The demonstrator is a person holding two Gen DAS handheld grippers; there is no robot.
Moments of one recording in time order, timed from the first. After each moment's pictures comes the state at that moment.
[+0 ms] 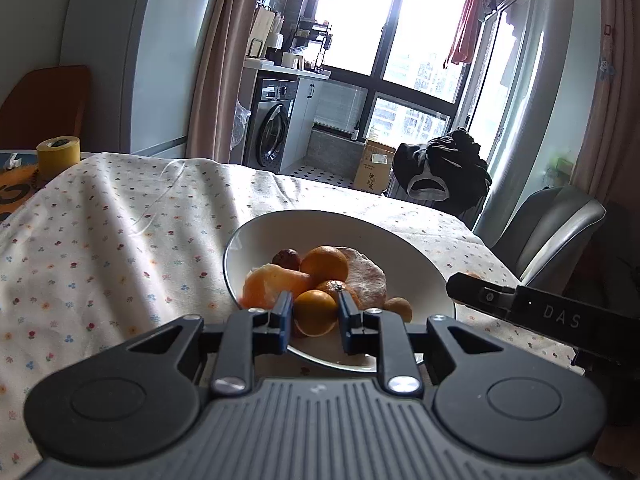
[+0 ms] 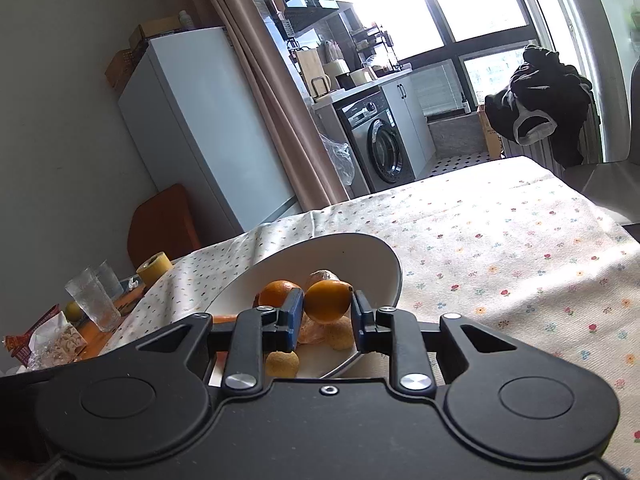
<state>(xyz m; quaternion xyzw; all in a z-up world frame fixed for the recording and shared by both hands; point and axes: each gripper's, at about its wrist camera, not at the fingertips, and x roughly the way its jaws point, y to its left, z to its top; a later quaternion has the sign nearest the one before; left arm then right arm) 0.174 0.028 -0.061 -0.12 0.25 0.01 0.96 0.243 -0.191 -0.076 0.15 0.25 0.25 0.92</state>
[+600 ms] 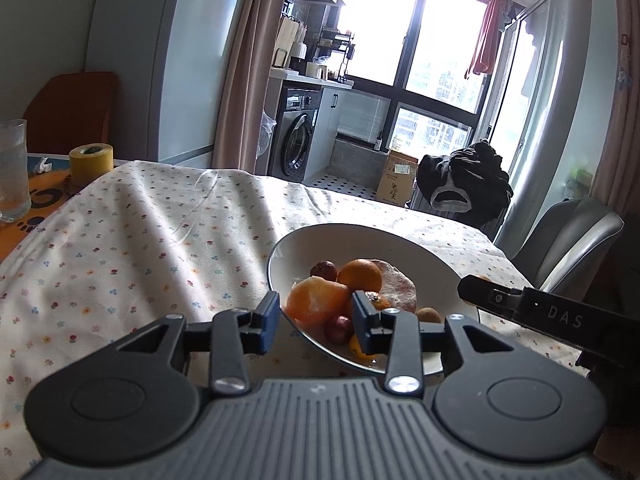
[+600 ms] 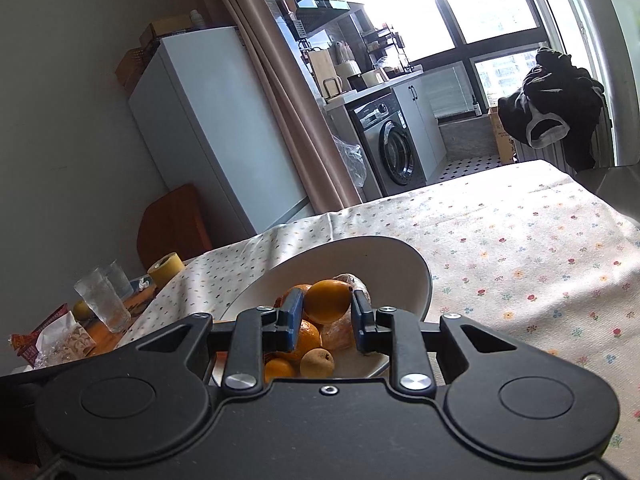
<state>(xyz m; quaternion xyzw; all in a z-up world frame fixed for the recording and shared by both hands) 0.155 0.041 -0.049 -0.12 0.25 0.05 0.96 0.242 -0.177 -0.070 0.15 0.24 0.27 0.92</state>
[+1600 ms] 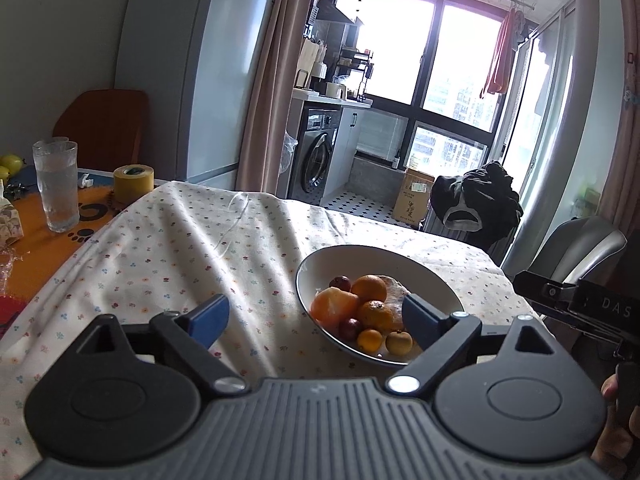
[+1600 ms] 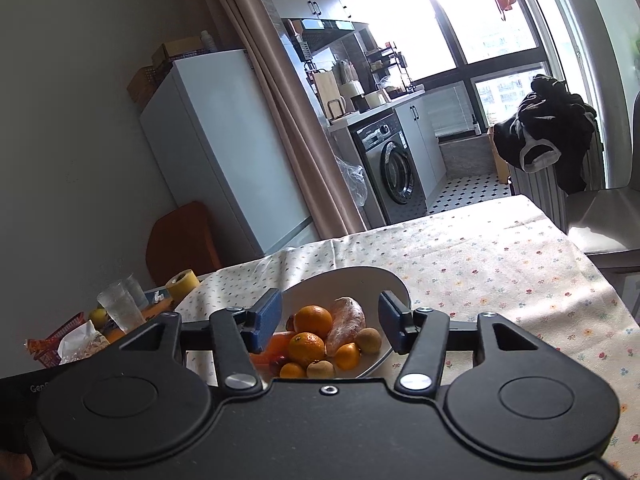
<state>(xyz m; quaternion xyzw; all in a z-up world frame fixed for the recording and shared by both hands) 0.101 0.040 -0.009 -0.12 0.23 0.09 0.96 0.205 -0.215 -0.026 0.14 0.22 0.27 0.93</state>
